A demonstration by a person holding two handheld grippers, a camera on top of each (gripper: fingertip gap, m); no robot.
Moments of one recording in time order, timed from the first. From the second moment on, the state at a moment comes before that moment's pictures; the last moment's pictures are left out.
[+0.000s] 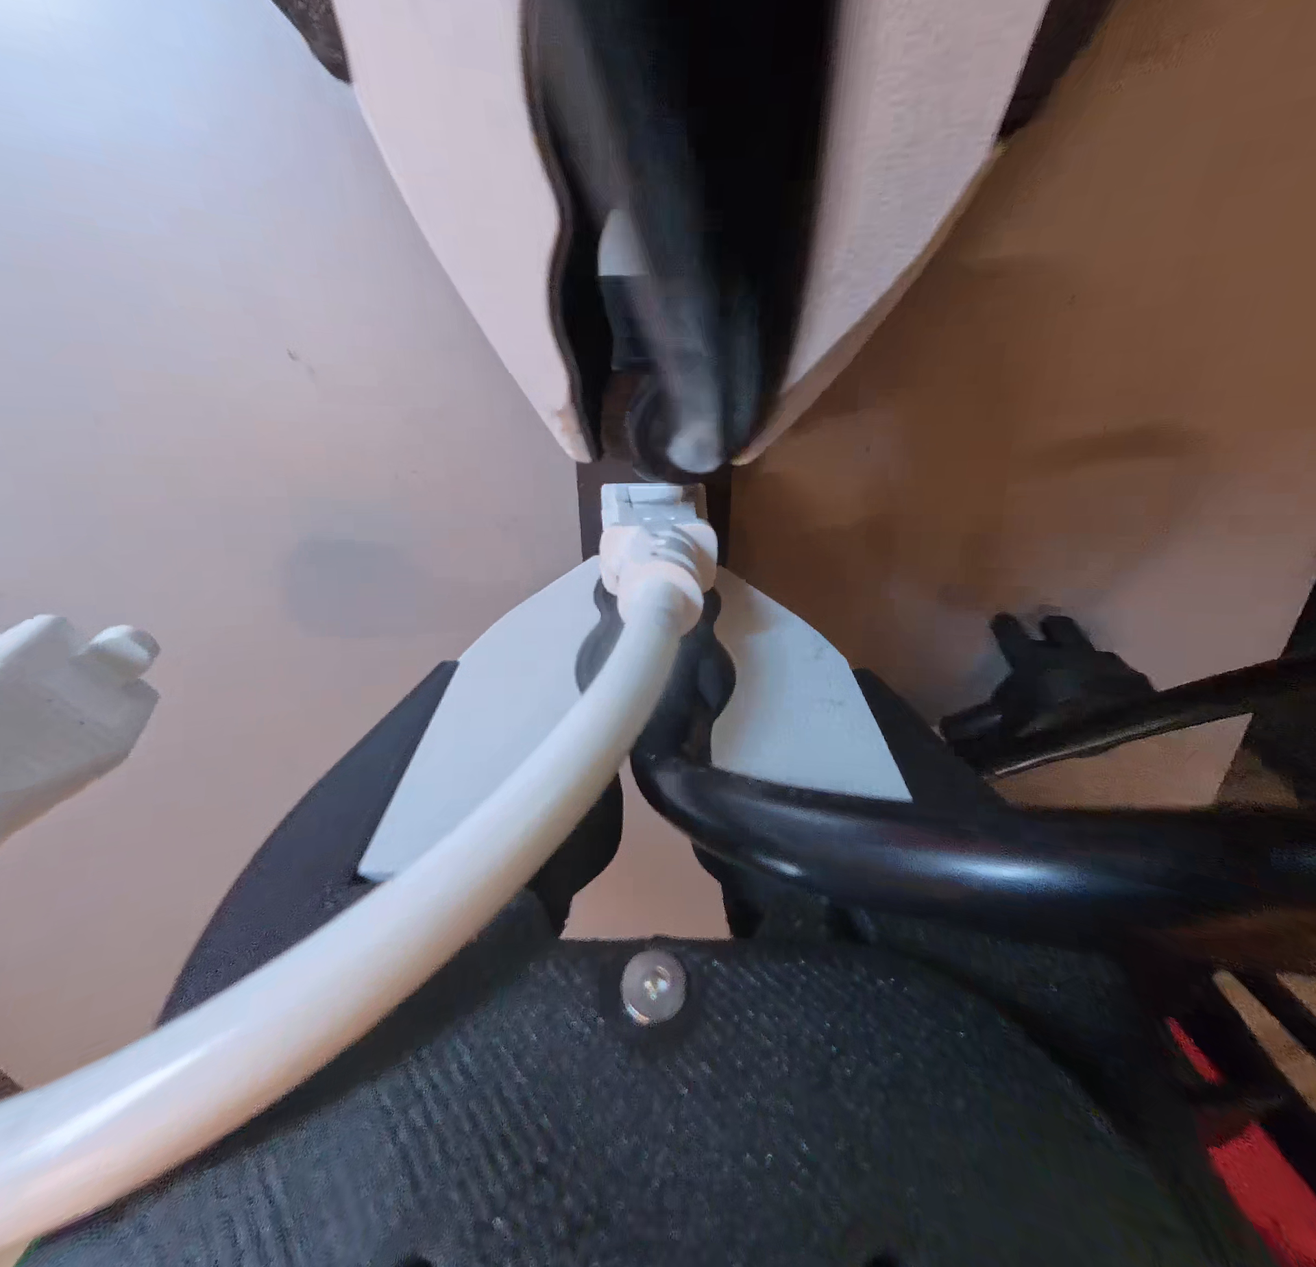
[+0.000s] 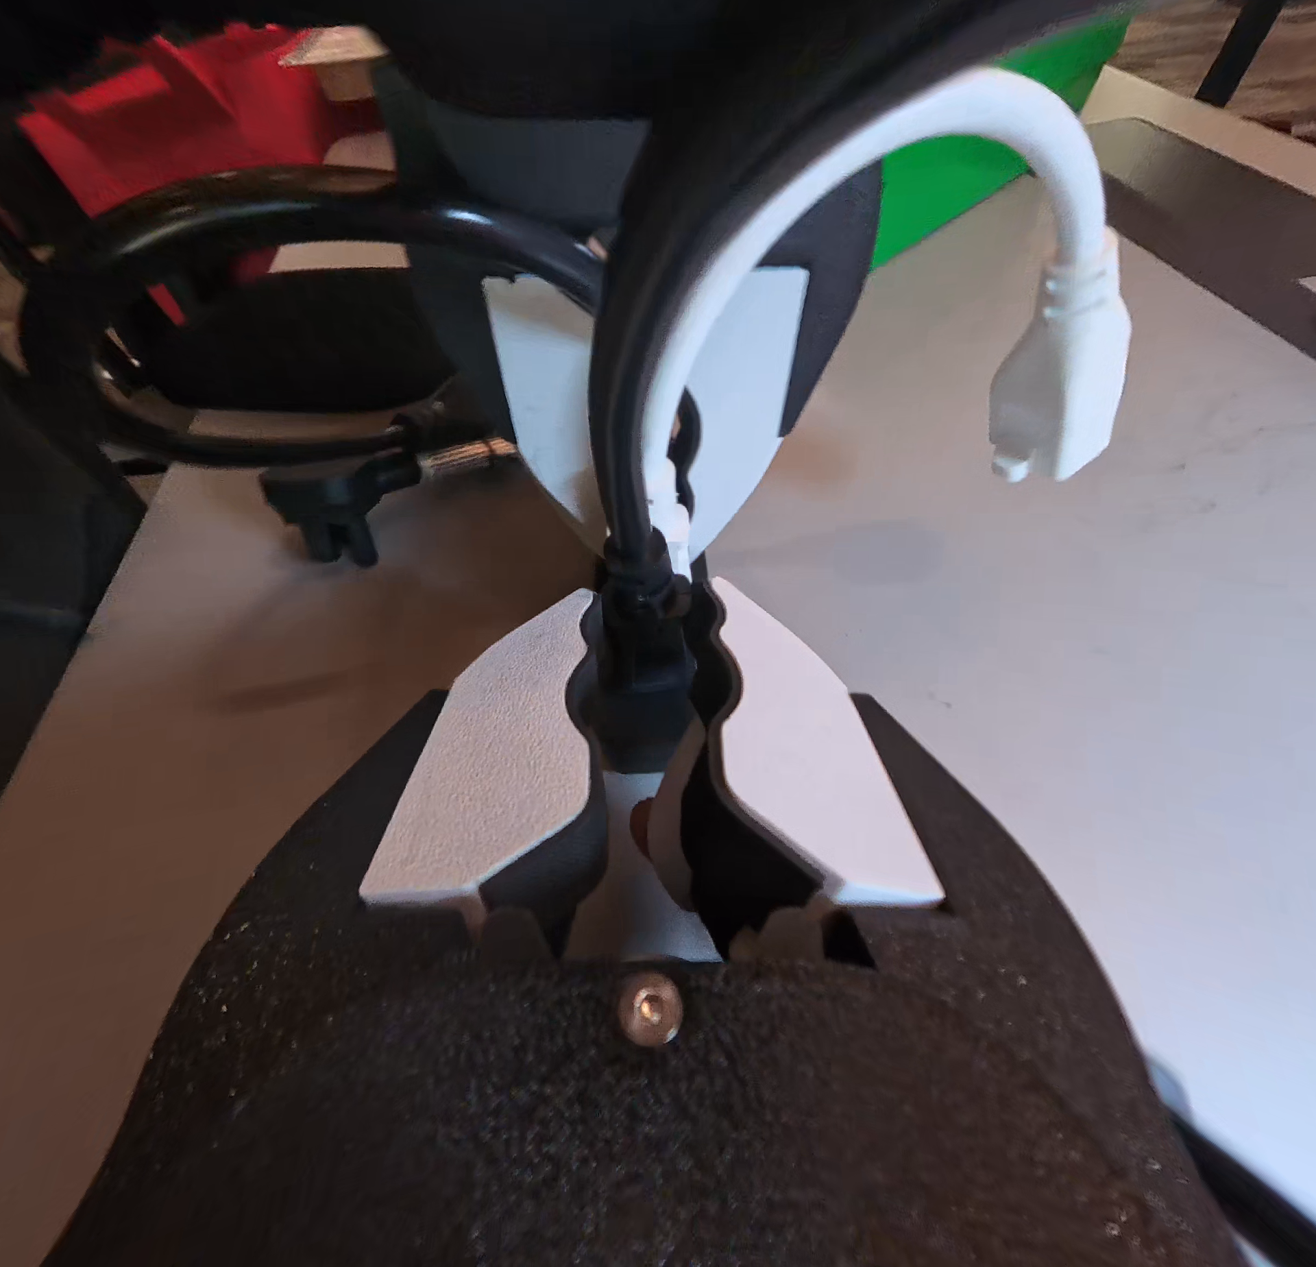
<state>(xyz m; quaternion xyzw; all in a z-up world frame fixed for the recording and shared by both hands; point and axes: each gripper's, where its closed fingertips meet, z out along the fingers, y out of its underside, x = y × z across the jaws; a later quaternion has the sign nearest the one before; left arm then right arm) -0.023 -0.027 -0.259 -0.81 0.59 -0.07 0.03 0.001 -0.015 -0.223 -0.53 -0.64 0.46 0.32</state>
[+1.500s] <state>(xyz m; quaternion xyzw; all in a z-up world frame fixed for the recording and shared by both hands) -0.014 -0.016 -0.257 -0.81 0.58 -0.10 0.03 0.008 -0.001 -0.218 -0.53 -0.62 0.48 0.32</state>
